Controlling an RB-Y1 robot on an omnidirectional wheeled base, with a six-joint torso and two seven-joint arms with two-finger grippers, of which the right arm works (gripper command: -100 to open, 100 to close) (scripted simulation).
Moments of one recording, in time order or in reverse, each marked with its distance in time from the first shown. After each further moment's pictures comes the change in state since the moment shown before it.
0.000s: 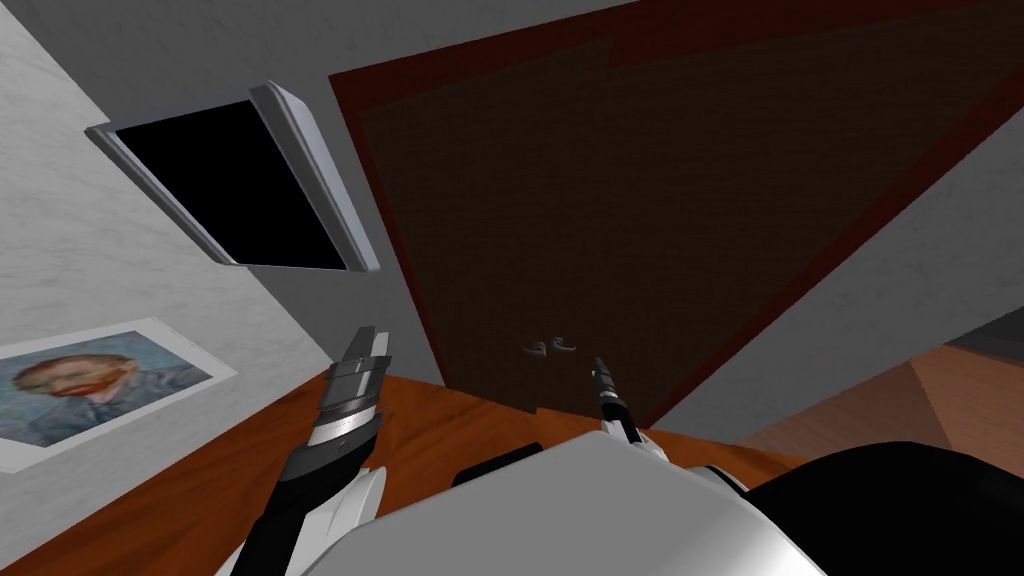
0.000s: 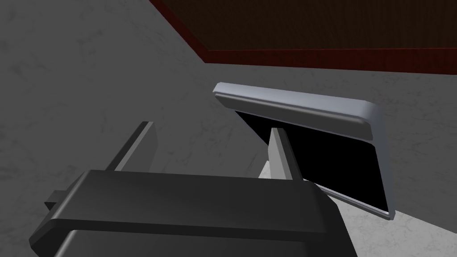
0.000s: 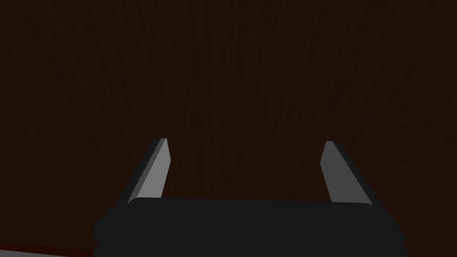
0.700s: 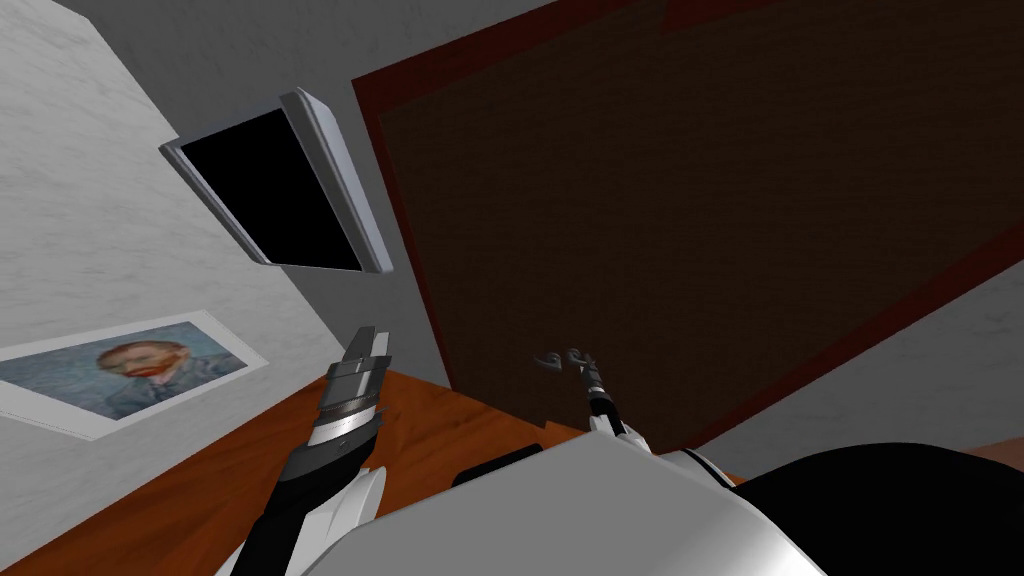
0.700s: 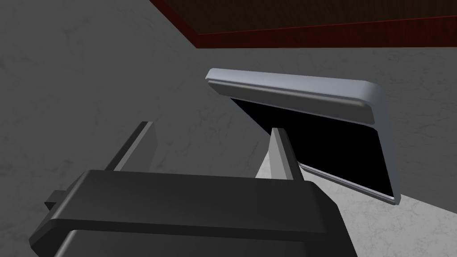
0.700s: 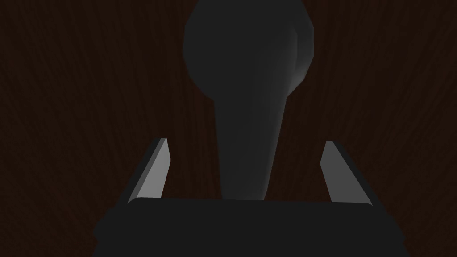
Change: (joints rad) arm -0.066 0.039 0.048 0.049 0.025 -0.040 -0.029
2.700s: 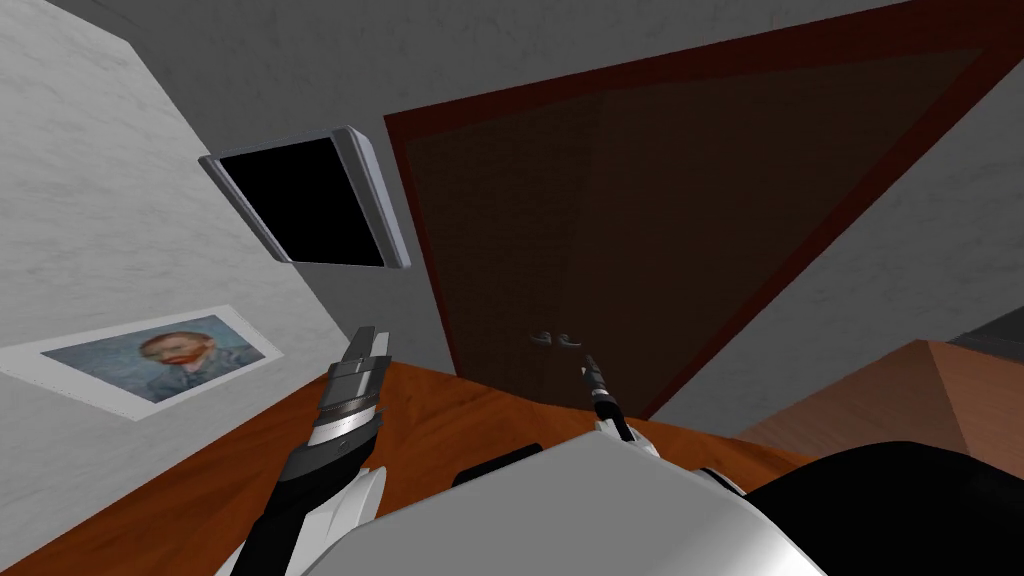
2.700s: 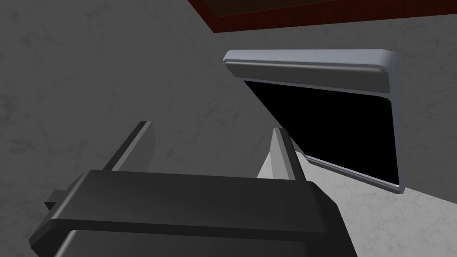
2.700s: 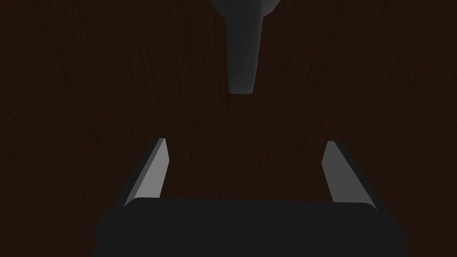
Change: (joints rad) arm 0.078 -0.018 0.014 -0.113 0.032 0.032 -0.029
